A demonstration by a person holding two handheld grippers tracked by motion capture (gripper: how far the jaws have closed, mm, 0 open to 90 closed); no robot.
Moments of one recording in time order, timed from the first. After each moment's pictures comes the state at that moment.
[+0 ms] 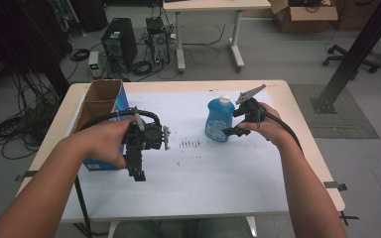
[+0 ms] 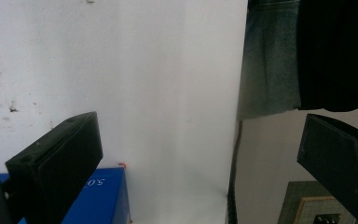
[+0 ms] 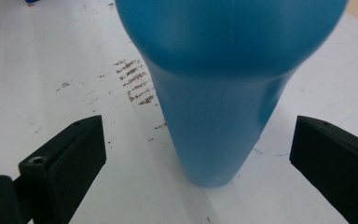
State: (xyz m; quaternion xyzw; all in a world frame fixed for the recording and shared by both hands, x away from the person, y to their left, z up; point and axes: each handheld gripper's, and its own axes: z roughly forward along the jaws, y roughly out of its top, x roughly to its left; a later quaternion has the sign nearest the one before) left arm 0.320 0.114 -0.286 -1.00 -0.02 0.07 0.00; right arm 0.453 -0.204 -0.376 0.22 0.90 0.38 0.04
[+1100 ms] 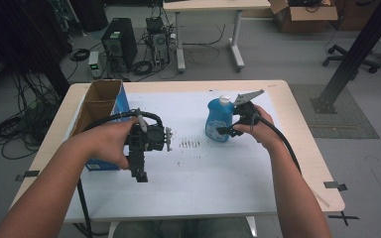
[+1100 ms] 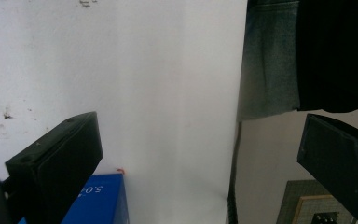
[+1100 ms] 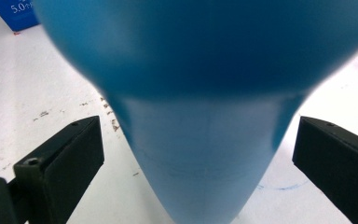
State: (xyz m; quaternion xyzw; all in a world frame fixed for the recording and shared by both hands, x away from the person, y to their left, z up) left arm 0.322 0.109 -0.292 -1.00 -0.02 0.07 0.01; right arm 0.458 -0.196 -0.398 0.23 0.87 0.43 0.07
